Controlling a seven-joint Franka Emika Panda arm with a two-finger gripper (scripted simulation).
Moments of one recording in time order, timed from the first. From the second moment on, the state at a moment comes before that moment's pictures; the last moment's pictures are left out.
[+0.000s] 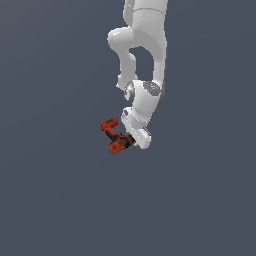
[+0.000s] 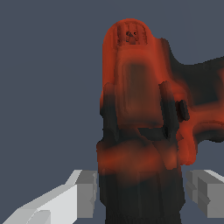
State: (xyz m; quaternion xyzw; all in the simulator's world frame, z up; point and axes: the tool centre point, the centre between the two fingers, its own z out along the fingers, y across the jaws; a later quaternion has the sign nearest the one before) arm -0.063 0.017 0.063 0.86 -0.49 0.11 0.08
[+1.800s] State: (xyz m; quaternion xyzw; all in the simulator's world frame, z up) arm -0.120 -0.138 0.390 0.86 -0.49 0.11 0.08
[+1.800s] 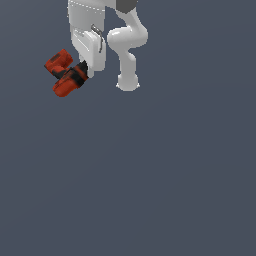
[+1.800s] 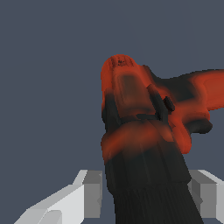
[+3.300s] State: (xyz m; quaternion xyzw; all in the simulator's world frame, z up) arm -0.129 -0.170 0.490 0.86 -0.49 0.10 0.08
